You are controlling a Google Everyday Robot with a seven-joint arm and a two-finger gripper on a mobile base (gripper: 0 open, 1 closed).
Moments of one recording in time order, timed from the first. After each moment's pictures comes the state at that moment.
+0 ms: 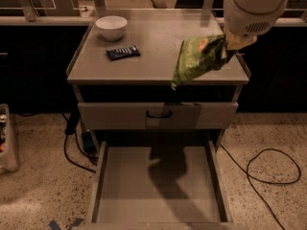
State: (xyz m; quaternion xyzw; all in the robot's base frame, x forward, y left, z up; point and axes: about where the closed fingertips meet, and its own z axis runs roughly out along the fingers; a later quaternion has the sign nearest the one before) arm 0.555 -0.170 1.007 -0.69 0.66 -0.26 0.17
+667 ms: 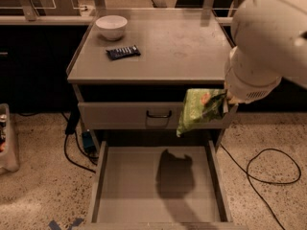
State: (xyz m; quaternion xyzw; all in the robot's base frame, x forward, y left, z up) arm 0.502 -0.186 0.903 -0.71 0.65 -0.23 0.13
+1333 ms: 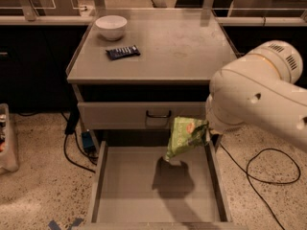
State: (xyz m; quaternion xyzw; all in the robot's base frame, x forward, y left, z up) arm 0.500 -0.171 0.798 -0.74 0.64 -0.19 0.13
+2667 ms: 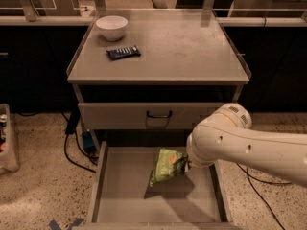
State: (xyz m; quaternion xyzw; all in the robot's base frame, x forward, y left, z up) arm 0.497 -0.133 0.635 -0.74 0.65 -0.10 0.14
